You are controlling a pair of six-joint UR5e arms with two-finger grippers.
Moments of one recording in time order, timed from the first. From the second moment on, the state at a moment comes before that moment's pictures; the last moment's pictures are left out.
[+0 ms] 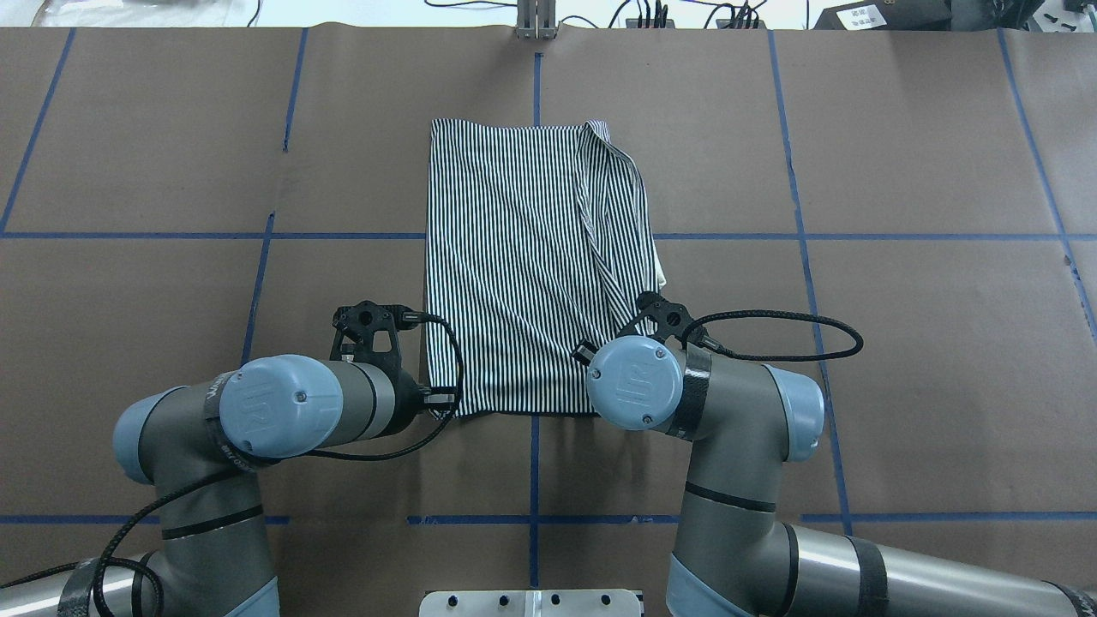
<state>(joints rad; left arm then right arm) -0.34 -1.96 -1.85 -1.93 -1.61 -1.35 0.33 -1.01 1.72 -1.58 1.54 1.99</state>
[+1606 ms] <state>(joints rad) -0.34 -1.96 -1.86 -1.93 -1.61 -1.35 0.33 -0.98 1.70 -1.61 1.55 1.96</state>
